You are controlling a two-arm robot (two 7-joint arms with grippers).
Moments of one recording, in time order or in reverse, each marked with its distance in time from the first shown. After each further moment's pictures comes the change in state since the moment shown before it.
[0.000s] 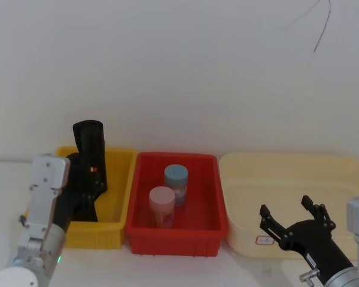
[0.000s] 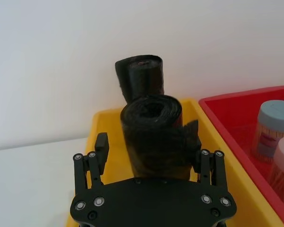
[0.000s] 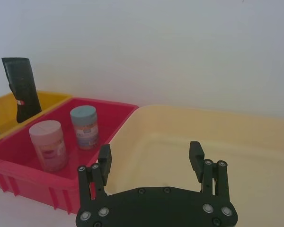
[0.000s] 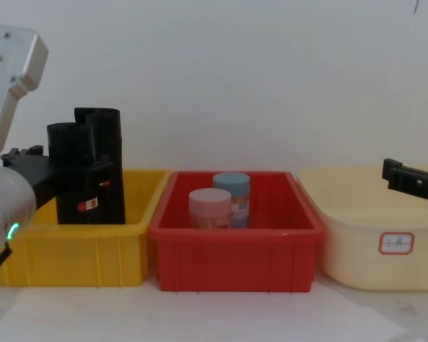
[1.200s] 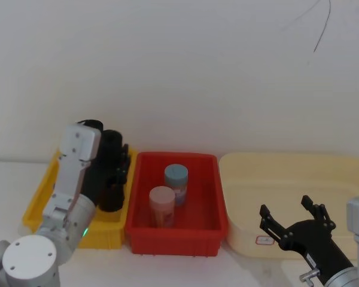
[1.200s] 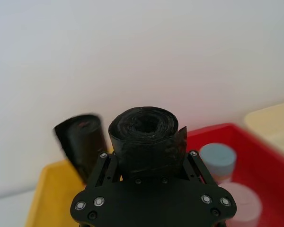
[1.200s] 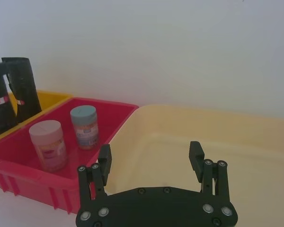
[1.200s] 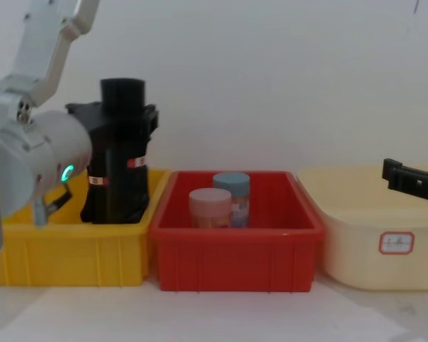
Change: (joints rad) left arm -0.105 -0.039 0.036 0.016 -0.010 -0.013 -0.151; right arm 0.000 0.000 0.000 0.000 0.000 0.000 0.000
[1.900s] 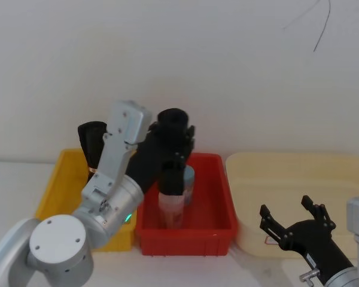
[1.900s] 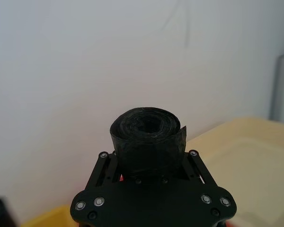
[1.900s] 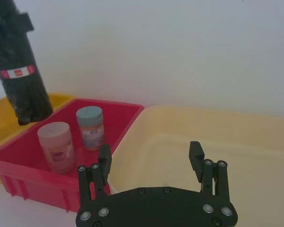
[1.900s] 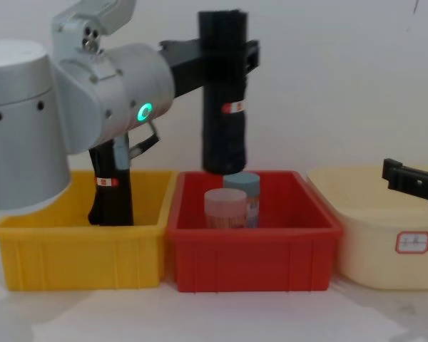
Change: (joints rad) left arm -0.058 -0.038 0.084 -0.071 -0.042 -0.012 -0.184; right arm 0.000 0.000 0.000 0.000 0.000 0.000 0.000
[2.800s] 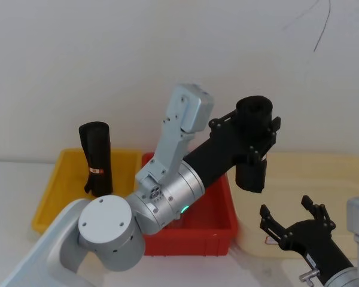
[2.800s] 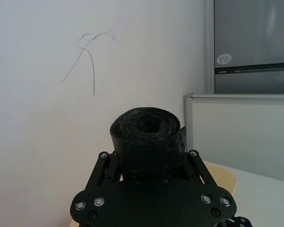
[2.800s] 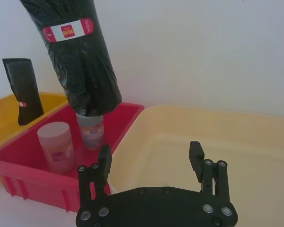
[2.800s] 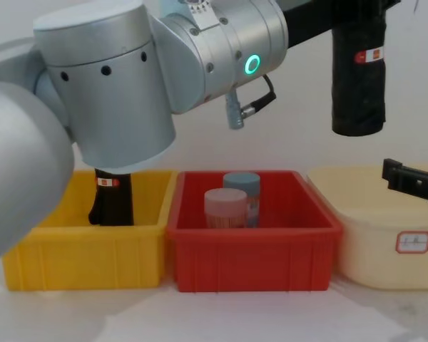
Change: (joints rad) left arm -0.110 -0.097 0.104 0.081 -0.117 -0.078 -0.209; right arm 0.000 0.000 0.000 0.000 0.000 0.000 0.000
